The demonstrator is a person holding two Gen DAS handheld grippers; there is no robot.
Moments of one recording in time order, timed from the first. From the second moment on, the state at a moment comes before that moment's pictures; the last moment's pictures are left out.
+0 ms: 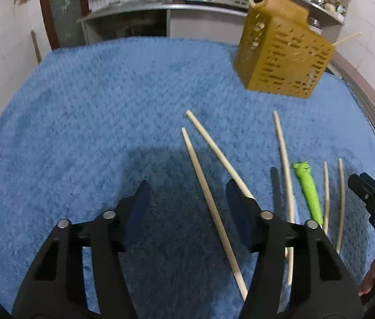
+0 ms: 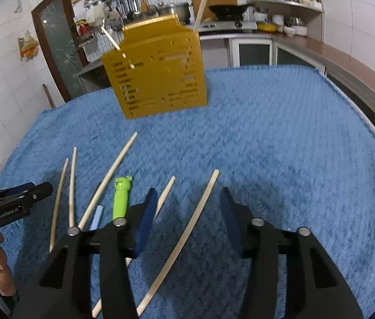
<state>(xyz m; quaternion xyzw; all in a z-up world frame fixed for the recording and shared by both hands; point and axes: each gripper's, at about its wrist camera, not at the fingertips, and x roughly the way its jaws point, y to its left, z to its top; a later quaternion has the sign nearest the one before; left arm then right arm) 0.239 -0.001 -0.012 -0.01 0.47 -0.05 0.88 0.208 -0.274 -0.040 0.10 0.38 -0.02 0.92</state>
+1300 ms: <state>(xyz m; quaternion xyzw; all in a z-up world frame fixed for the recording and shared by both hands) 0.283 -0.022 -0.023 0.07 0.55 -0.07 0.83 0.263 -0.284 -0.052 0.05 0.51 0.02 0.86</state>
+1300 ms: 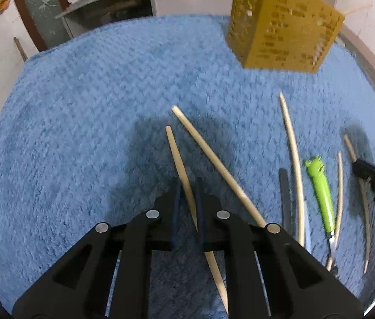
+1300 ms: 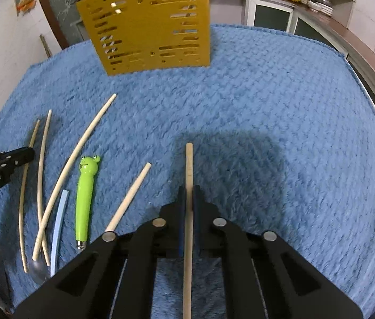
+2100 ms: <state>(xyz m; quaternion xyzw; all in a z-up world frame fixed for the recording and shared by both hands) 0.250 -0.023 0.059 0.00 0.39 -0.09 0.92 0.225 -0.317 0.022 0.12 0.35 0.05 0.93</state>
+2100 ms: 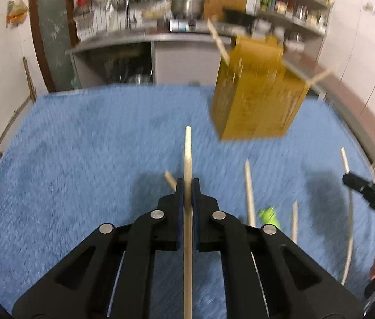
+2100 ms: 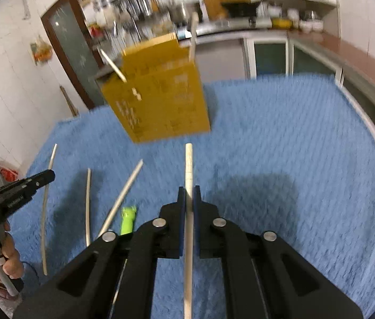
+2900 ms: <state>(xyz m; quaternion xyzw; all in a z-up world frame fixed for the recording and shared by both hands) 0.329 -0.074 0.184 -0.05 0.23 -0.16 0.96 0.272 -0.327 0.141 0.14 0.02 0.05 0.99</state>
